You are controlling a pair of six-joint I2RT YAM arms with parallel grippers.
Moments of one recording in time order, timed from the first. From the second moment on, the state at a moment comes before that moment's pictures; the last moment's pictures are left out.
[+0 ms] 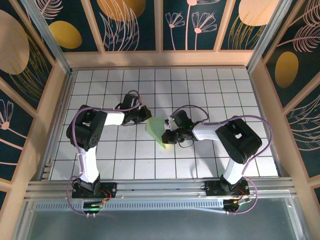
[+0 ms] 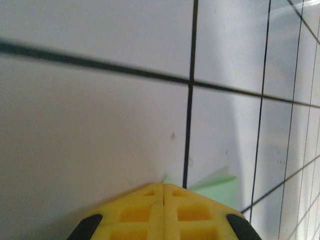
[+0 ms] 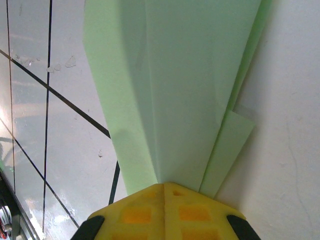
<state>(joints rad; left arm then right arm) -0.40 2.00 1.02 0.14 0.44 -0.80 0.70 1.75 0.77 -0.03 -0.50 0.55</state>
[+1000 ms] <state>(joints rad) -0.53 1.82 0.81 0.36 0.49 -0.81 0.65 1.75 0.78 -0.10 -0.55 0.49</state>
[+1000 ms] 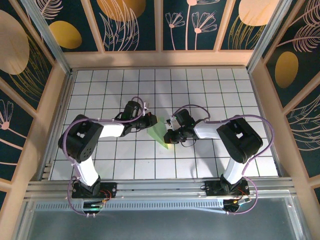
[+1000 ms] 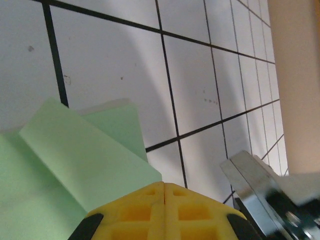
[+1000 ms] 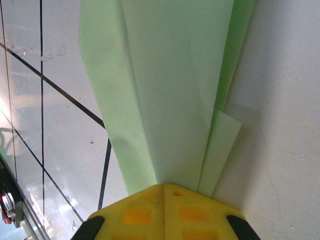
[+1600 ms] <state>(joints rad) -0.54 1.96 0.88 0.35 0.42 -0.79 0.65 1.74 0.79 -0.13 -0.55 0.49</state>
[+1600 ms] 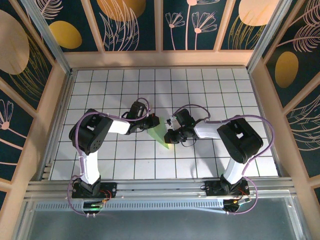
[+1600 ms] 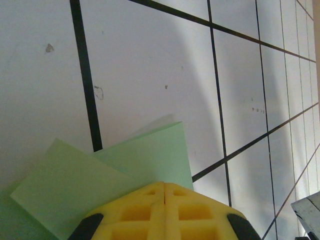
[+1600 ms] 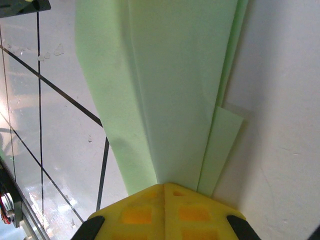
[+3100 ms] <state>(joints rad) -0.55 1.96 0.88 0.35 0.38 -0.79 0.68 1.88 0.94 -0.03 -0.50 0.63</state>
